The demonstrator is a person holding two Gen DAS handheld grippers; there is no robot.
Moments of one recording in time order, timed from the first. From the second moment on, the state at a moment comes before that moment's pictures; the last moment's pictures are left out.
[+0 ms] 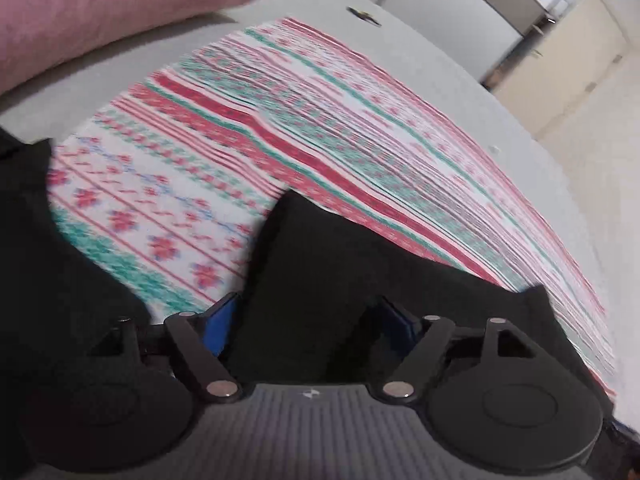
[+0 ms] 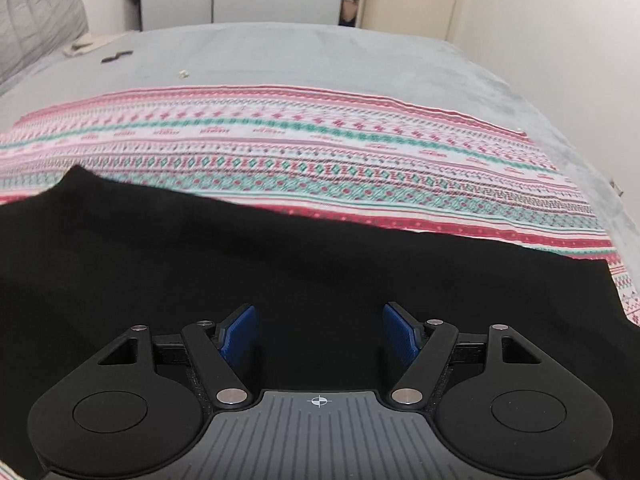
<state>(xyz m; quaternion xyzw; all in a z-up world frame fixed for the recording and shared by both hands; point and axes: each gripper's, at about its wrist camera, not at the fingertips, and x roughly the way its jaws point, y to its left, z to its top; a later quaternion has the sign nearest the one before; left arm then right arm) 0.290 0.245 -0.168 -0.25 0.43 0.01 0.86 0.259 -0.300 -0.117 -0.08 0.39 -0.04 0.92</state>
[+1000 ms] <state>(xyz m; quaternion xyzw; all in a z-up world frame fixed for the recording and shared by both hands) 0.351 0.288 -0.152 -0.19 0.33 0.15 0.91 0.256 -0.407 -0.092 0.04 0.34 -0.15 0.93</state>
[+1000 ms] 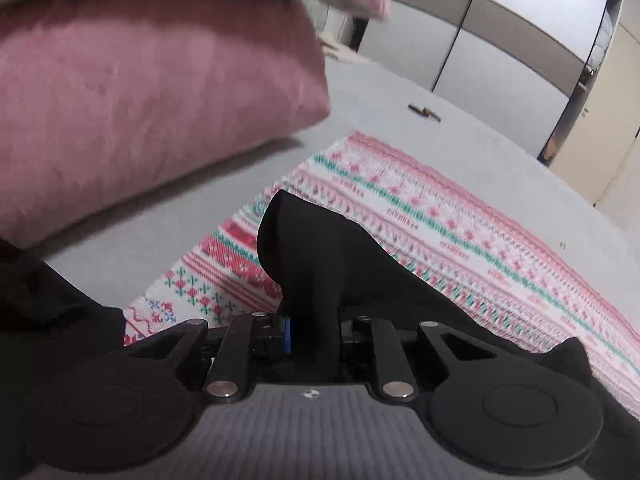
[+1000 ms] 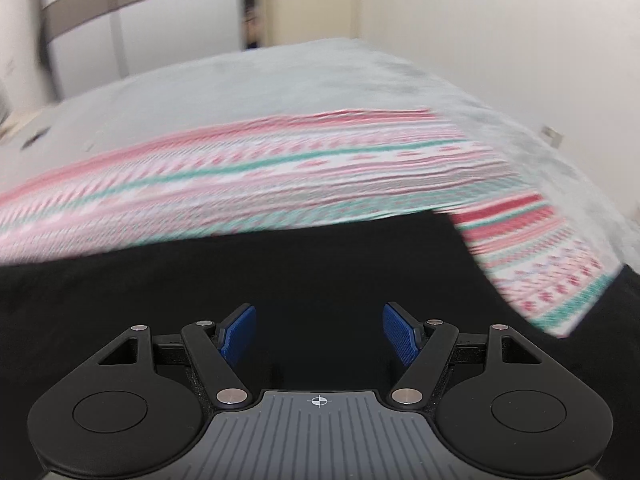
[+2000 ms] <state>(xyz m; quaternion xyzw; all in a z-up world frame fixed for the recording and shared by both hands) 0.324 0.260 -0.118 -0.04 0.33 0.14 0.93 0.279 -0.499 -0.109 0.04 0.36 -0.20 0.91</state>
